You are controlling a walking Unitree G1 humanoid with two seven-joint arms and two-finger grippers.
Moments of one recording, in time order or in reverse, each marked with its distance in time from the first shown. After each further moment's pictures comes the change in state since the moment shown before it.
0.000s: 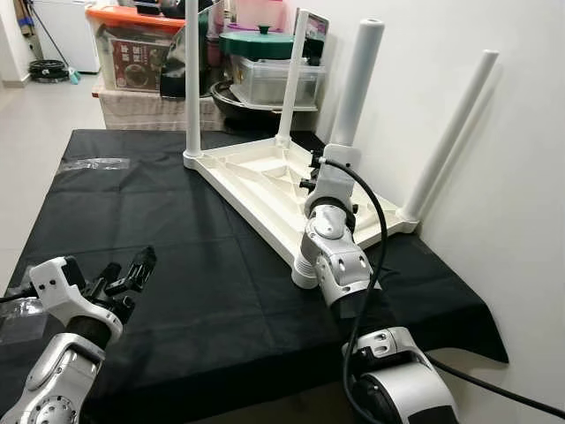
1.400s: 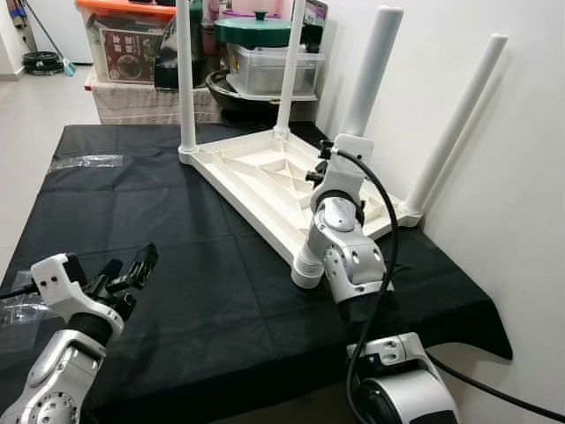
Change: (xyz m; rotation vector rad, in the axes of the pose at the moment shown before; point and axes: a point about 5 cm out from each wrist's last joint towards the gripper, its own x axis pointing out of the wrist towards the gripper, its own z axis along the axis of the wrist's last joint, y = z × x) left arm 0.003 -0.003 0.001 0.006 -0.002 -0.020; right arm -0.007 -0.002 0.022 0.058 0.014 0.055
